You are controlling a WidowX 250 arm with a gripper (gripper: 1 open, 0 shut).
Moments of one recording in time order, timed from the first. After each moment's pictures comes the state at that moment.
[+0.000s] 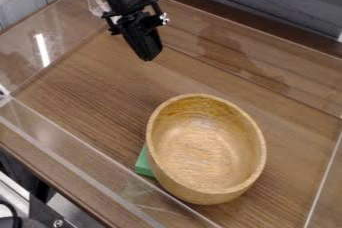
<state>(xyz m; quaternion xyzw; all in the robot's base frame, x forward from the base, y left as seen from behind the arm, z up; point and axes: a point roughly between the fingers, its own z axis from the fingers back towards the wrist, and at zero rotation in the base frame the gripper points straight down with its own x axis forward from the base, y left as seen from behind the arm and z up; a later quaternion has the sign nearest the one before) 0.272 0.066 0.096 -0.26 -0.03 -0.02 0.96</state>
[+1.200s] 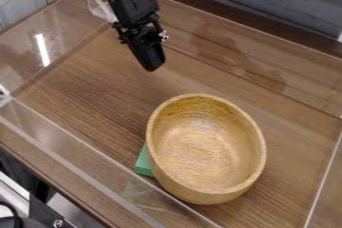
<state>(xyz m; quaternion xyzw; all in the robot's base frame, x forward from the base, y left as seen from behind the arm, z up) 0.282 0.065 0.072 -0.26 -0.03 -0.10 0.96</state>
